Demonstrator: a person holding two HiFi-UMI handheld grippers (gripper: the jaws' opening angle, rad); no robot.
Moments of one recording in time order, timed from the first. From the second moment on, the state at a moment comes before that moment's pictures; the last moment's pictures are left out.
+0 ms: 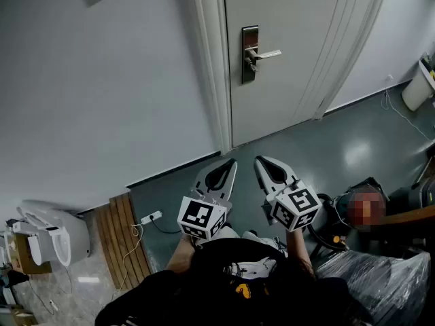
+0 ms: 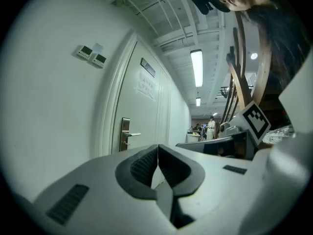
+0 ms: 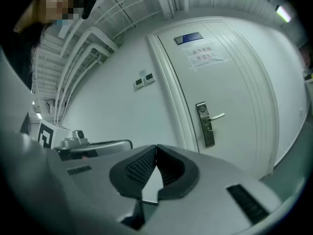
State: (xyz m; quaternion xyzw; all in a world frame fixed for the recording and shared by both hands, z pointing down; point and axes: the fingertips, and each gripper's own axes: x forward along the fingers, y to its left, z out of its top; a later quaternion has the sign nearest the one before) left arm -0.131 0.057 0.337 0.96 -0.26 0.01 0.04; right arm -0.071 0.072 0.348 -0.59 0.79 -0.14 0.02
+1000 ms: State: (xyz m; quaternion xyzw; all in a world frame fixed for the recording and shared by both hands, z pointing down) left arm -0.157 0.009 0.351 0.97 -0.23 0.01 0.05; right arm -0.105 0.029 0.371 -0.62 0.77 -0.14 0.00
